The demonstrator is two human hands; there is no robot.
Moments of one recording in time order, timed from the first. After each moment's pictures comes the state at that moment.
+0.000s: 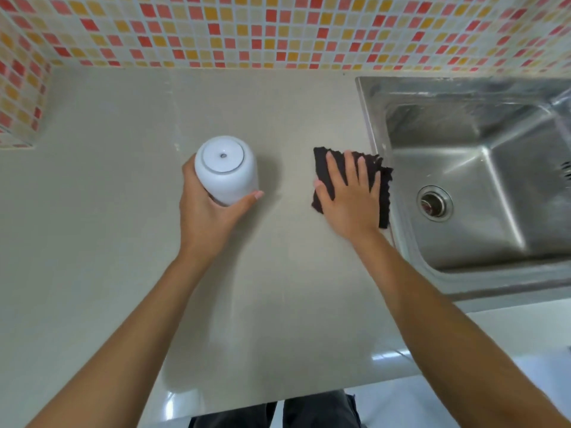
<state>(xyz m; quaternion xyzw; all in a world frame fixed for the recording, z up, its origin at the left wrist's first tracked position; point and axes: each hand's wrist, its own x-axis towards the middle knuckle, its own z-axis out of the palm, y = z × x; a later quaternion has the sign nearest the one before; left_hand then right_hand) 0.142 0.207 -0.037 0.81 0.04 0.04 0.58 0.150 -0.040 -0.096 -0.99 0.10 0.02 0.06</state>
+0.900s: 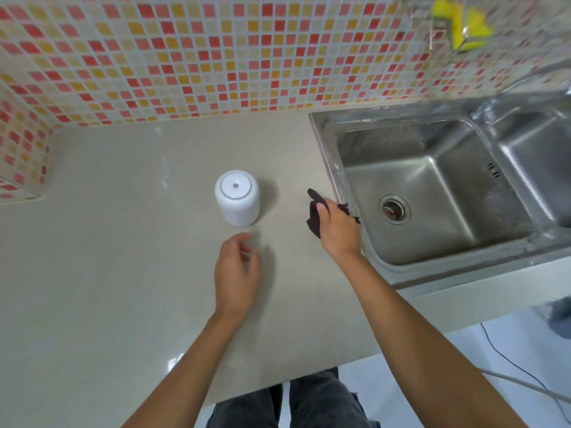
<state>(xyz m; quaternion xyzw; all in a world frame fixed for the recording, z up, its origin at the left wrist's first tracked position) 0.064 0.151 -0.037 0.87 0.04 -0.04 0.48 0.102 -0.056 -0.040 -0.93 0.25 0.02 0.26</state>
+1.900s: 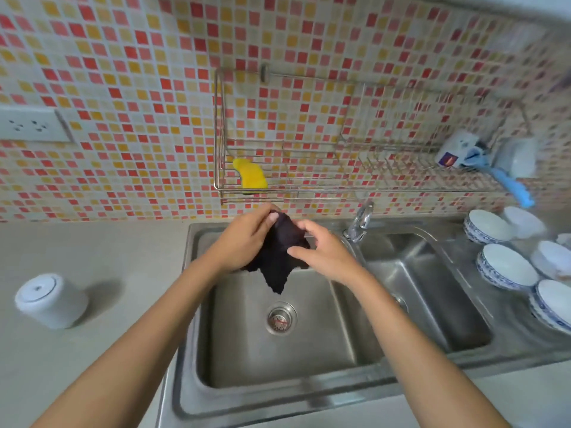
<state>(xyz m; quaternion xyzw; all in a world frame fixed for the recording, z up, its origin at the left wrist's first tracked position) 0.156 -0.233 0.177 0.85 -0.30 -0.01 0.44 0.114 -0.420 0.163 -0.87 -0.02 0.05 0.49</state>
